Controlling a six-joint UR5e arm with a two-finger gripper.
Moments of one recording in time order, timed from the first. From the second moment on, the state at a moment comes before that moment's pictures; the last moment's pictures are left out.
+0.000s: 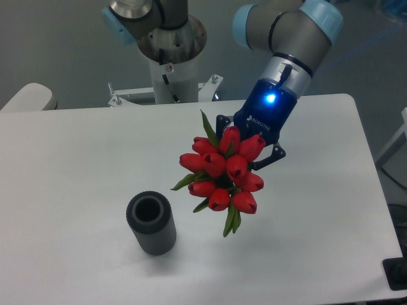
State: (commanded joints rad) arm 2.72 -1.79 -1.67 -0.80 0.51 0.96
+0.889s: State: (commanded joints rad) arm 2.67 -1.83 -1.62 -0.77 0.51 0.89
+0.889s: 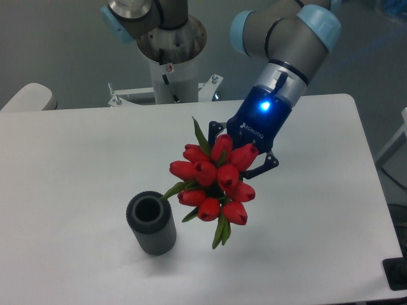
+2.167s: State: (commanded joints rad) arm 2.58 -1.86 -1.63 -0.75 0.07 1.10
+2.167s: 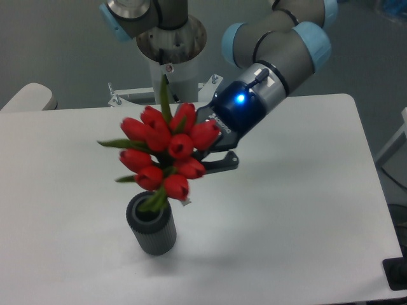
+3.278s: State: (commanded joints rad) arm 2.57 -1.85 -1.75 -0.75 0.00 1.18
